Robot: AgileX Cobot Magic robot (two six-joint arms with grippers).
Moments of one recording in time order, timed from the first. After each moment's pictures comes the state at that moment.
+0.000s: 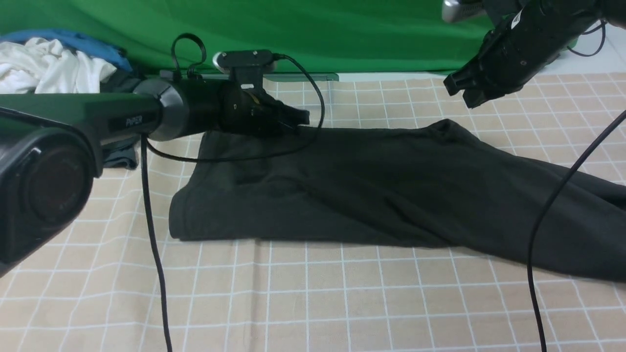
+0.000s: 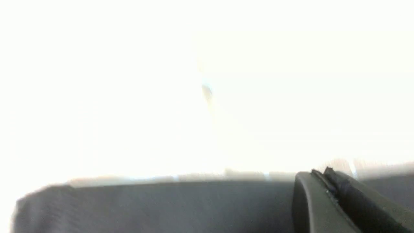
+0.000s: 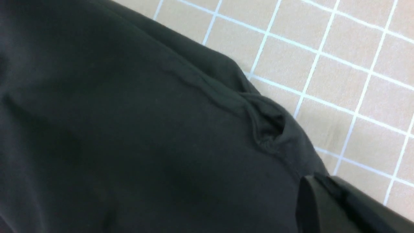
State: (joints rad) right arm 0.20 1.96 -1.73 0.08 0.90 -0.16; left arm -0.32 2.23 -1.56 -0.18 0.13 -0.03
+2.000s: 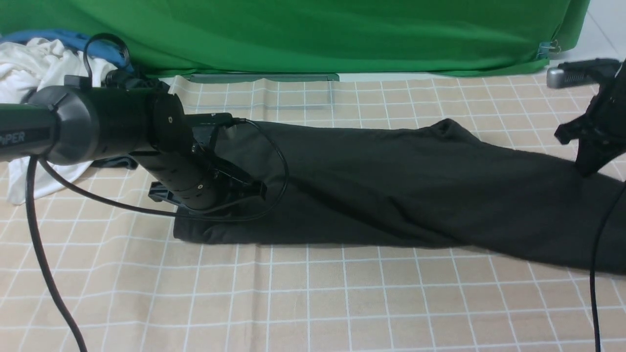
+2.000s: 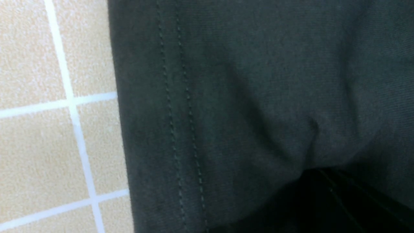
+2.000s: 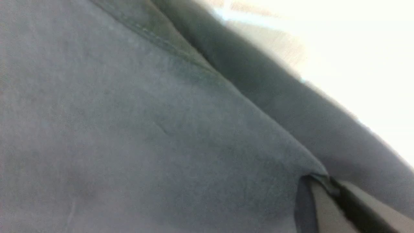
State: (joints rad) right arm -0.12 2.09 -1.74 0.02 1.21 -0.27; left arm -0.29 1.88 -1.15 -0.22 0.62 0.03
